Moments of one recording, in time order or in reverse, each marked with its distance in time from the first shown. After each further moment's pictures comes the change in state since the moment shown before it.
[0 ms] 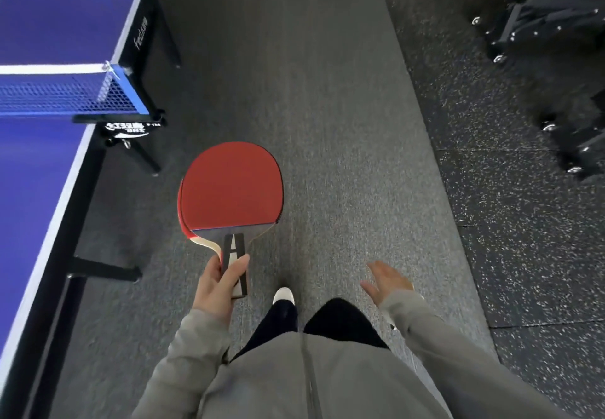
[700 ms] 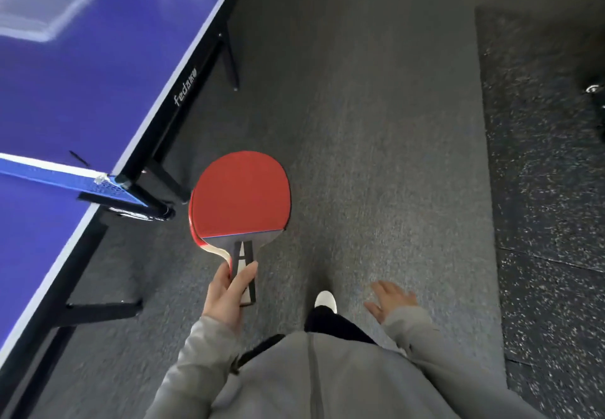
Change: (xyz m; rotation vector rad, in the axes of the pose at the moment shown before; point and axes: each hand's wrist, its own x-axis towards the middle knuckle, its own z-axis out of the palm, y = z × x) left_hand 0.251 0.136 0.123 -0.156 0.253 0.028; right_hand 0.285 -0.062 -0.232 -0.298 -0.137 -0.226
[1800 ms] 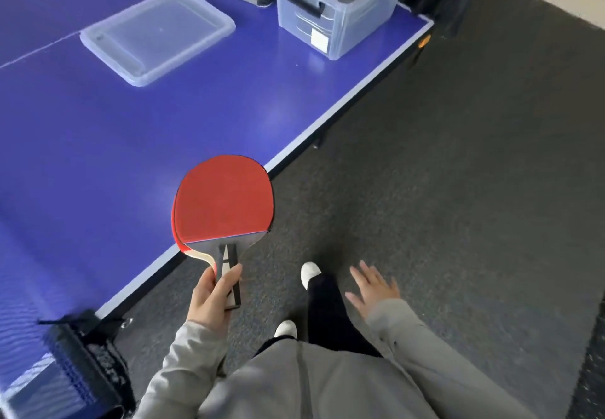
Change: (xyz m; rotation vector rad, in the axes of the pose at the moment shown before) left_hand 0.368 0.243 0.062 -0.302 0.445 0.112; right_hand 0.358 -0.211 -0.440 -0.358 0.038 -0.369
